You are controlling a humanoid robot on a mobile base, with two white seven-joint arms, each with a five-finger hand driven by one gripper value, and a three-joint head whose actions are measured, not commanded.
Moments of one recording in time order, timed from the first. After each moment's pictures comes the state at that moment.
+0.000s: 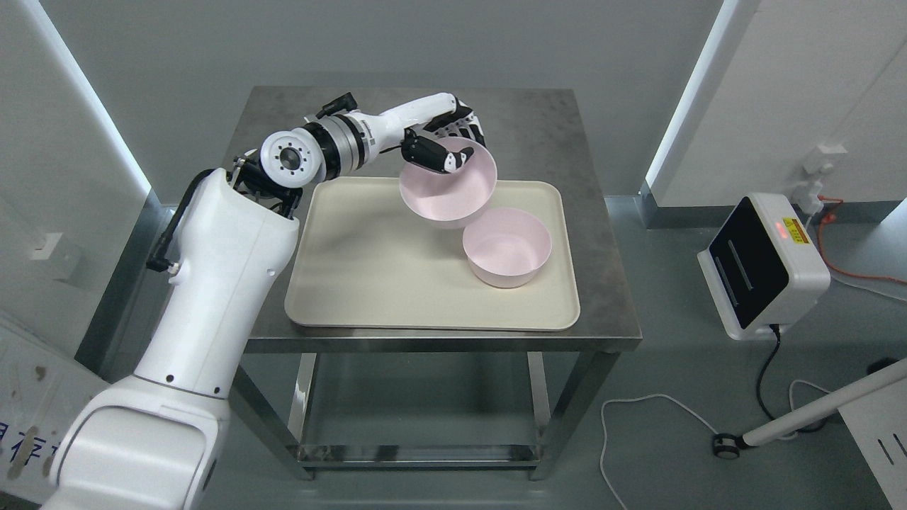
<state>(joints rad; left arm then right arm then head) -1.10 0.05 -0.34 -1.02 -0.41 -0.01 -0.72 0.05 0.00 0.00 -0.05 0.00 -0.19 0.00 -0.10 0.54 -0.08</state>
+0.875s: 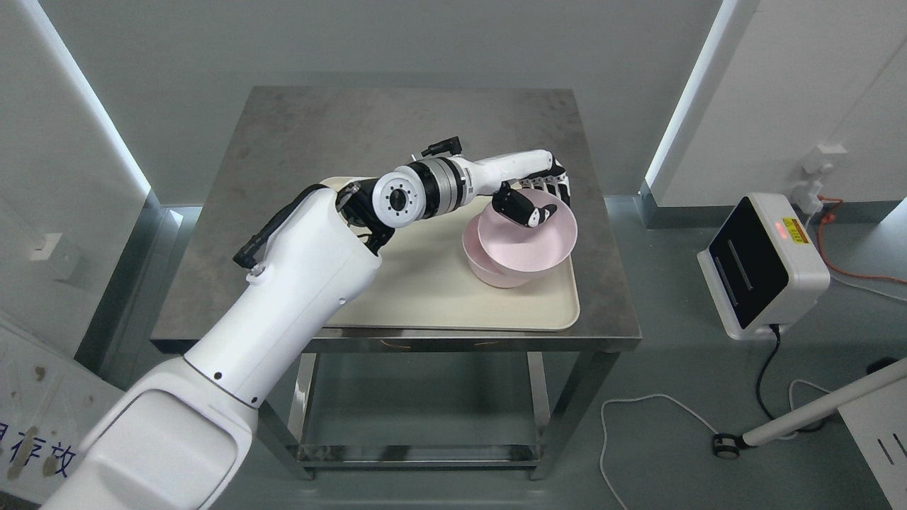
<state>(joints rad) -1.15 0.01 -0.69 -0.98 -0.30 0.03 -0.58 0.05 0.00 0.00 -0.05 0.00 -0.19 0.00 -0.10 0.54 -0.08</state>
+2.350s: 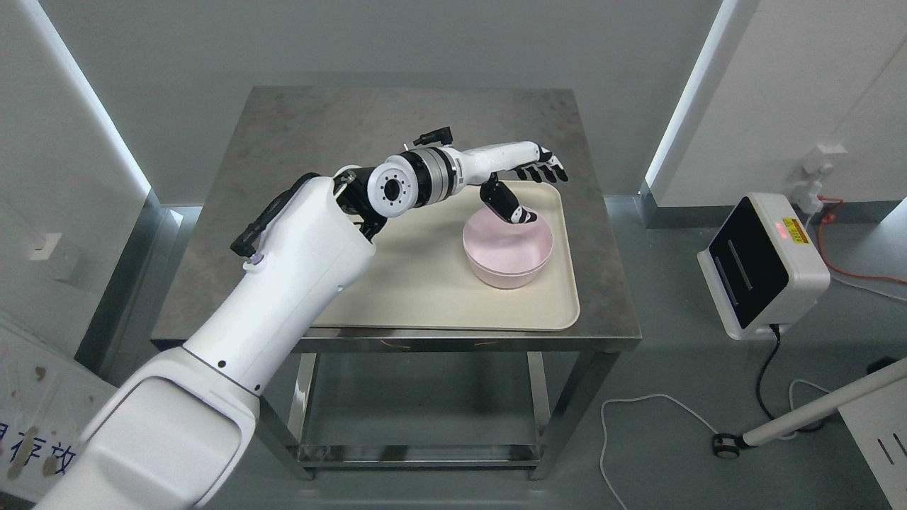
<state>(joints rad) -1.17 0.00 -0.62 -0.91 -0.36 -0.02 -0.58 0.05 0.00 0.00 -0.05 0.00 -0.19 0.00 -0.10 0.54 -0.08</state>
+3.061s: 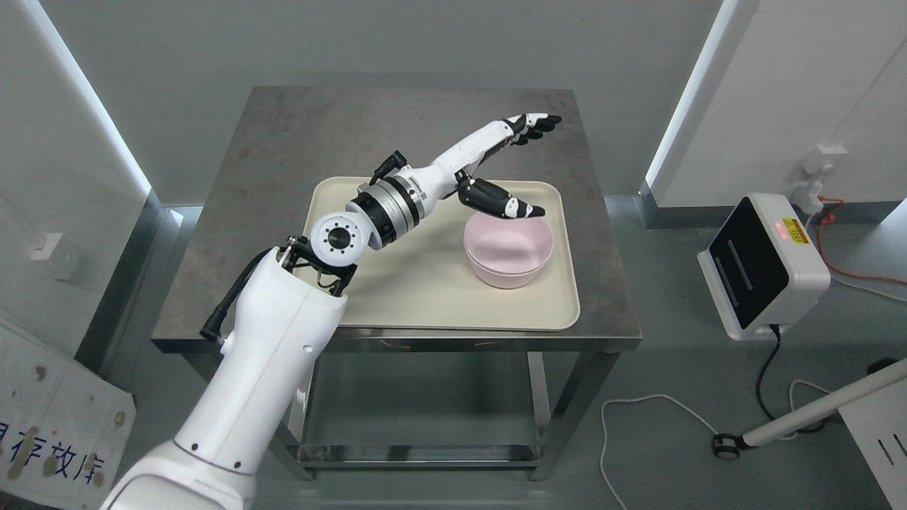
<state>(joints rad) -0.85 0.00 -0.38 -1.24 -0.14 -0.03 -0.55 0.05 0.00 0.00 -0.05 0.00 -0.19 0.00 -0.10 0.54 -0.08</state>
